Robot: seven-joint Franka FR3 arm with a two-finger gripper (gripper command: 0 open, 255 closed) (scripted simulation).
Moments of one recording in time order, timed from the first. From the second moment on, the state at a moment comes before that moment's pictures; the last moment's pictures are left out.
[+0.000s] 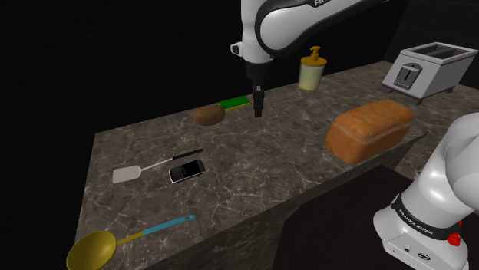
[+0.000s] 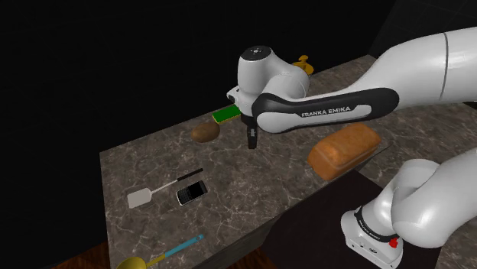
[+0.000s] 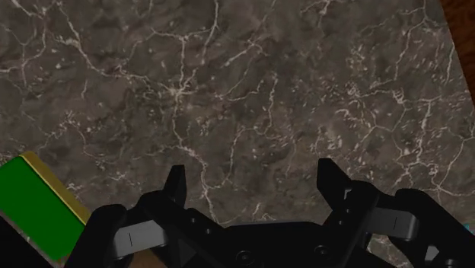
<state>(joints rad) 0.21 -0.12 0.12 -2.17 -0.05 2.05 -0.45</state>
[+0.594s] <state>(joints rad) 0.29 0.12 0.20 -2.00 -0.08 2.15 -0.54</state>
